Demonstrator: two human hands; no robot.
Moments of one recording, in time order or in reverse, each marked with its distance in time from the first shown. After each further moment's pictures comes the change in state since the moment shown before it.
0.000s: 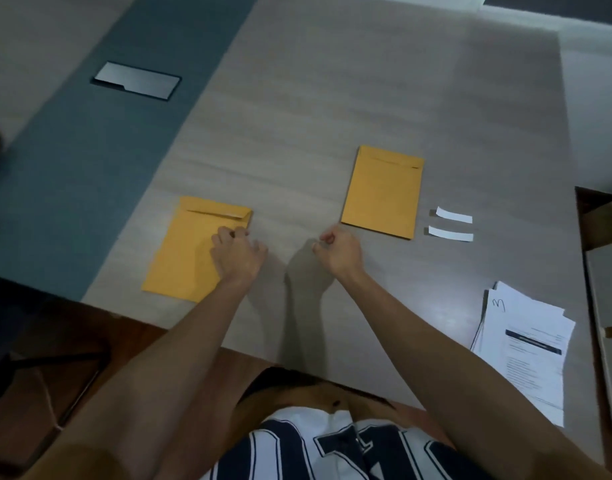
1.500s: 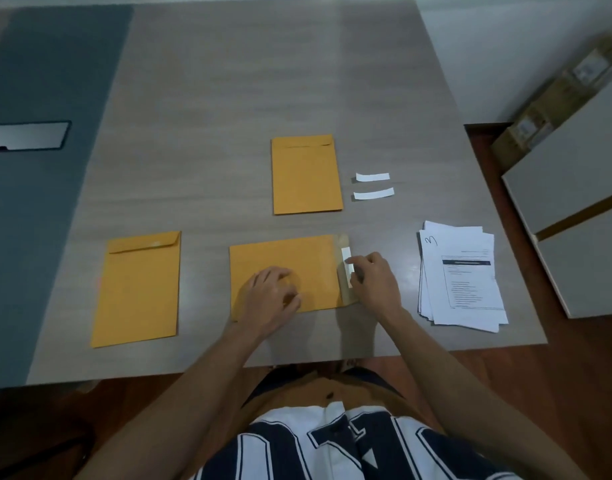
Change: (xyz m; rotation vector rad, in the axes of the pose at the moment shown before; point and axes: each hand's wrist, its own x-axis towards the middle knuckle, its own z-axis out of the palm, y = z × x) left_hand -0.101 0.037 0.059 -0.015 -0.144 0.989; right_hand -0.113 0.145 -0.065 -0.155 0.248 0.064
